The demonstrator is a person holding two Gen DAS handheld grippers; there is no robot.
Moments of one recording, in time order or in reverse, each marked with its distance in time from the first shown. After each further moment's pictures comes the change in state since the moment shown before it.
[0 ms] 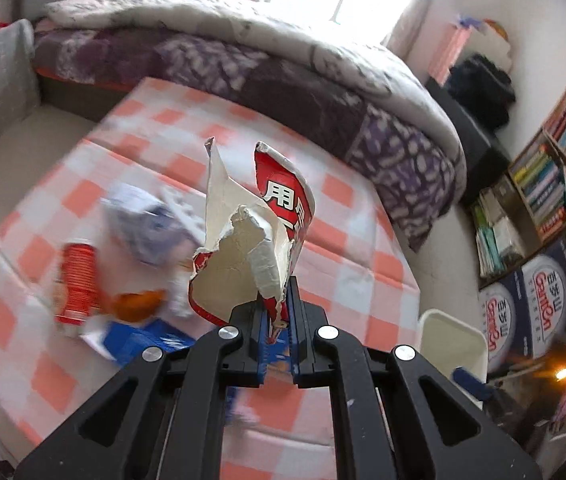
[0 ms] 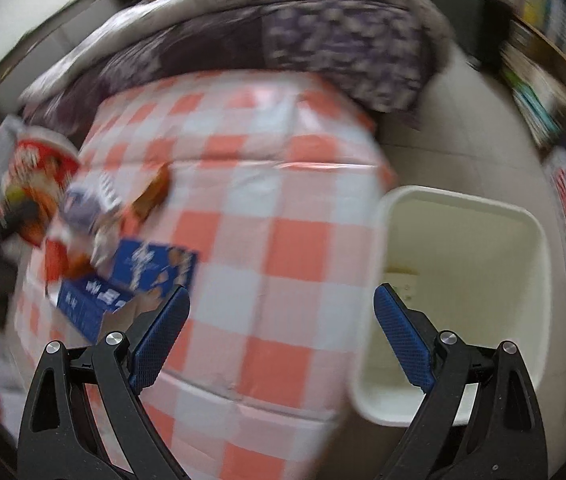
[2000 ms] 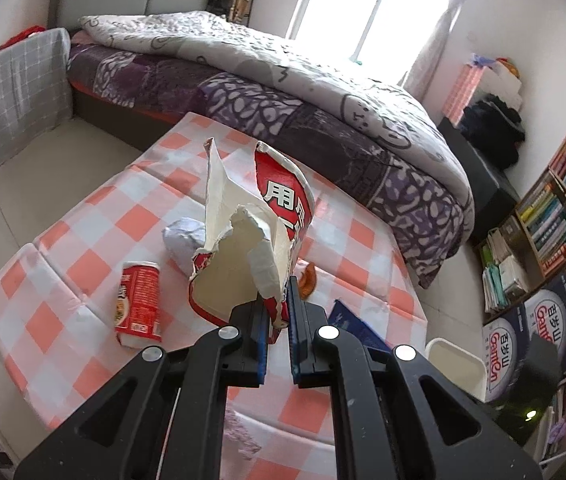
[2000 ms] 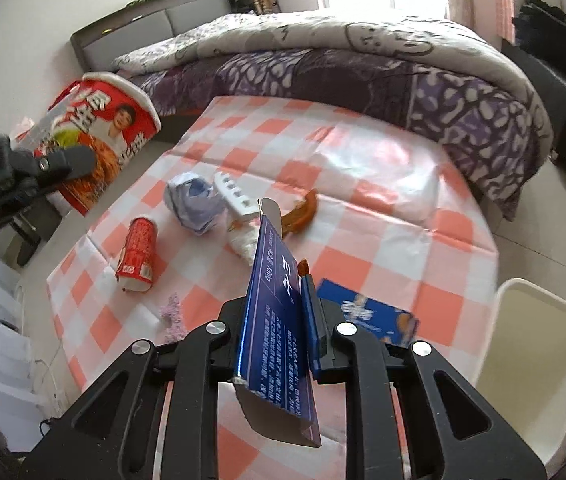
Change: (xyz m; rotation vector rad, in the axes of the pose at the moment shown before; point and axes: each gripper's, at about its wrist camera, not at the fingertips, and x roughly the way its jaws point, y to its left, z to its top) left arm -0.049 0.026 -0.001 -0.037 -0.108 0.040; right arm -0.020 0.093 0.001 -0.248 -0.149 0.173
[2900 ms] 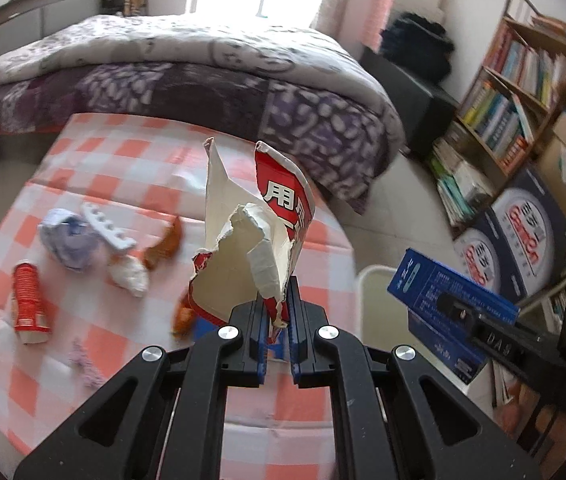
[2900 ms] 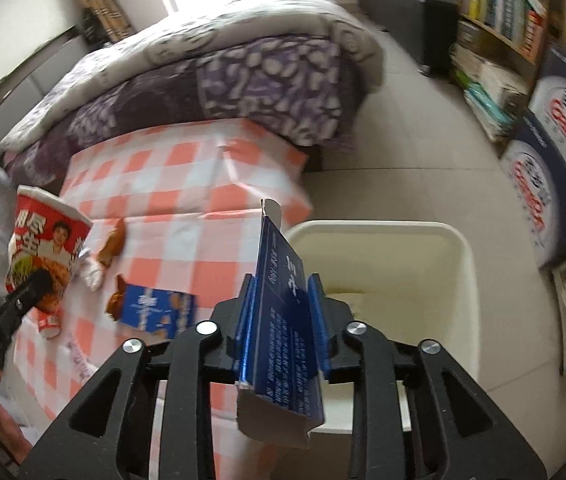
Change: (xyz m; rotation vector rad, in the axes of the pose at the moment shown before) left arm 0.046 -0.142 -0.065 0.290 0.133 -0.151; right arm -0.069 -0.178 -0.029 0.389 0.046 -0.278
